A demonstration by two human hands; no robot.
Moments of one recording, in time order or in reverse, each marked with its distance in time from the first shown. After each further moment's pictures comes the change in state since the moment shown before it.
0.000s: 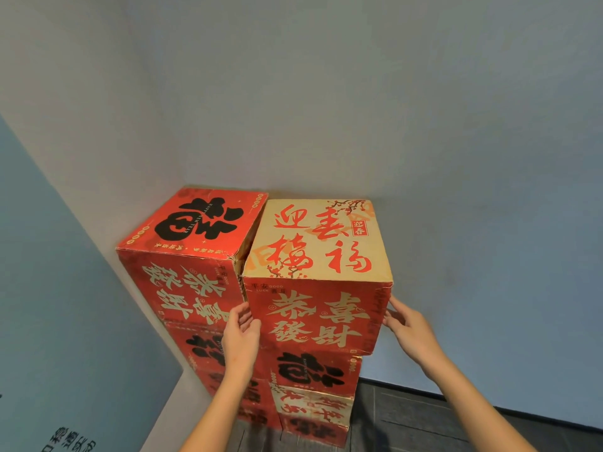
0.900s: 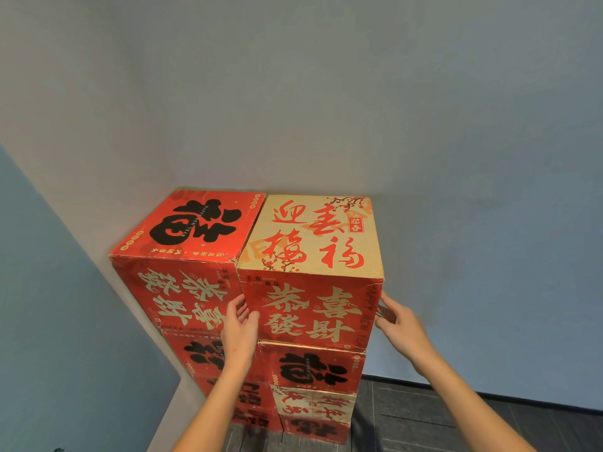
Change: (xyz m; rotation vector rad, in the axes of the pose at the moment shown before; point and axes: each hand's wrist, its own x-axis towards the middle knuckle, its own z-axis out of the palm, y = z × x) left_hand 0.037 -0.006 -0.008 0.052 -0.034 0.041; right_hand -0.007 -0.023 0.029 0.036 0.034 0.022
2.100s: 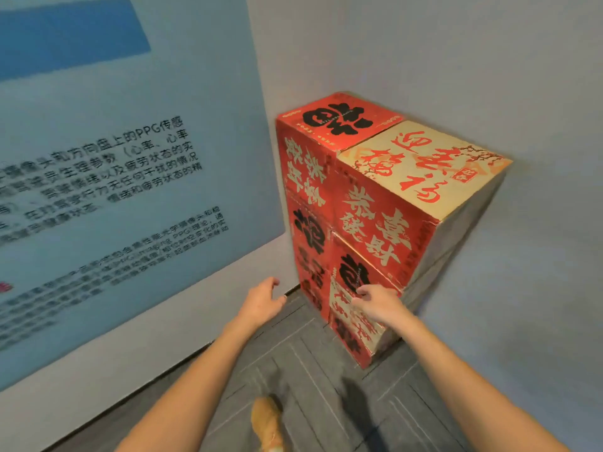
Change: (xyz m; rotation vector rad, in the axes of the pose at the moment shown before) left_hand -0.271 -0.025 -0.009 0.638 0.090 -0.442; right_hand -0.037 0.047 0.006 -0.694 -0.901 -0.234
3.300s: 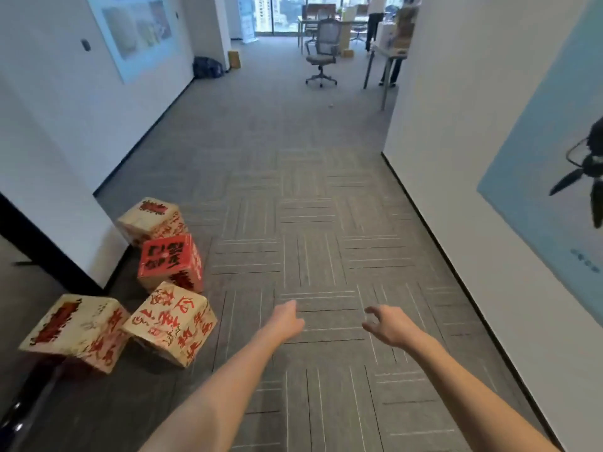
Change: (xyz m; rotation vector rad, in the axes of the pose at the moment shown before) left_hand -1.073 -0.542 0.119 -0.849 0.985 -1.547; right_hand -0.766 -0.364 0.822 -1.255 -0.928 -1.696
